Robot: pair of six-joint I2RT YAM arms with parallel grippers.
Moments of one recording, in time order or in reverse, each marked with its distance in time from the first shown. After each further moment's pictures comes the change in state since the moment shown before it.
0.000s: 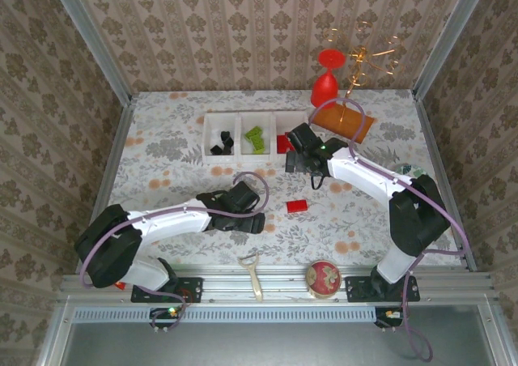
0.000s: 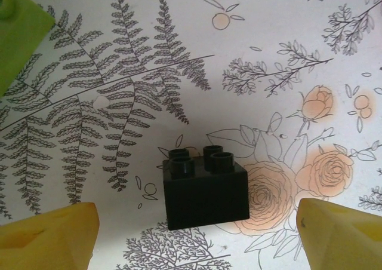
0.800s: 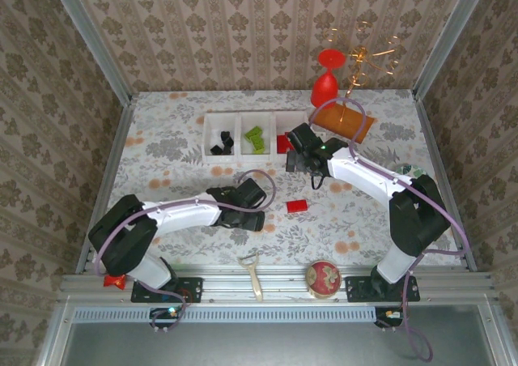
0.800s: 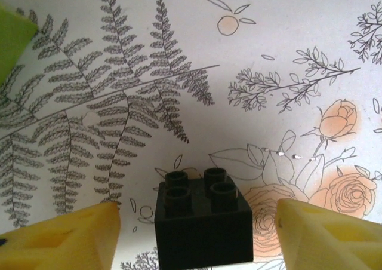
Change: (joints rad) left arm 0.000 0.117 0.082 -0.034 -0.014 0.001; right arm 0.000 0.000 0.000 -0.003 0.012 0.009
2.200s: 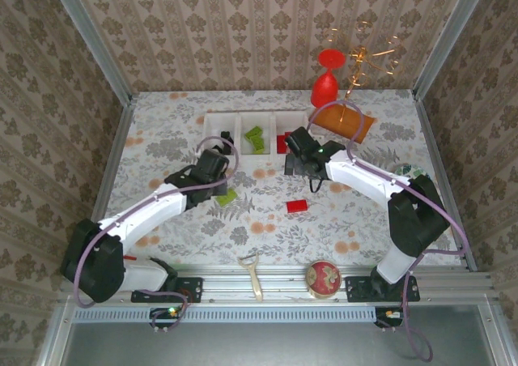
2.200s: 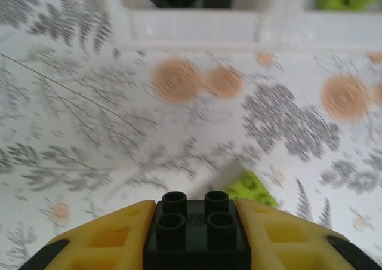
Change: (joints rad) left arm 0.352 -0.234 0.022 0.008 -0.195 0.131; right arm 0.032 0.000 -0.021 0.005 0.007 0.024
